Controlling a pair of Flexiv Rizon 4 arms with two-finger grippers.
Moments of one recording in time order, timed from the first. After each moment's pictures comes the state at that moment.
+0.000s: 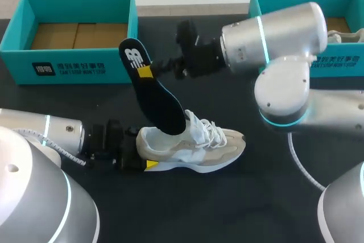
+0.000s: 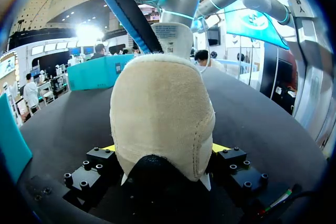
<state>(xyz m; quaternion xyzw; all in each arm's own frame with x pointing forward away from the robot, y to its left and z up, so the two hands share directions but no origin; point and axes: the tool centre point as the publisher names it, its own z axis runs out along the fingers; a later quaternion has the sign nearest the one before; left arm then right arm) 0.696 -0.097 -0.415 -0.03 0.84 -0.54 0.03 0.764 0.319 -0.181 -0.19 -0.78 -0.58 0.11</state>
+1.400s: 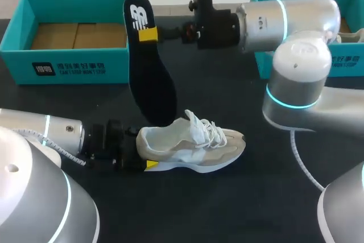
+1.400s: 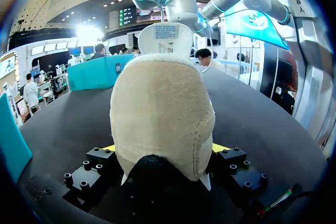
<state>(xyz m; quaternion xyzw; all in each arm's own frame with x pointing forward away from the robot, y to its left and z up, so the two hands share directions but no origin) 0.696 -0.097 -0.415 -0.03 0.84 -0.54 0.03 0.746 0.305 -0.064 -0.26 -0.65 -0.64 0.32</state>
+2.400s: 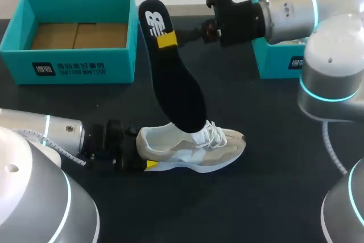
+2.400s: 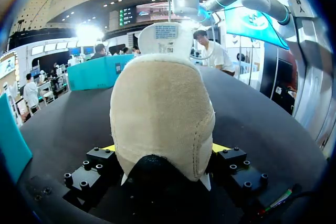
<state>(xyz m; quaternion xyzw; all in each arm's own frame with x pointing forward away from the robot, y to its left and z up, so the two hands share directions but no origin) 0.696 -0.097 -0.415 -0.03 0.84 -0.54 0.03 0.710 0.265 -0.053 -0.27 -0.71 -0.57 0.30</state>
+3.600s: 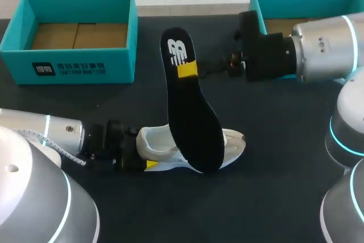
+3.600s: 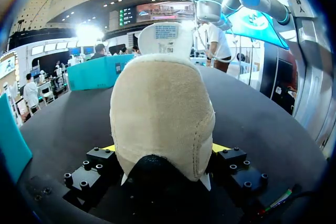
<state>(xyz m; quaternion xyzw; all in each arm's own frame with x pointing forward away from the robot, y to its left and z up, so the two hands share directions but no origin) 0.696 -0.097 -0.415 -0.03 0.84 -0.54 0.03 0.636 0.234 -0.056 -0.36 -0.67 -0.57 0.30</state>
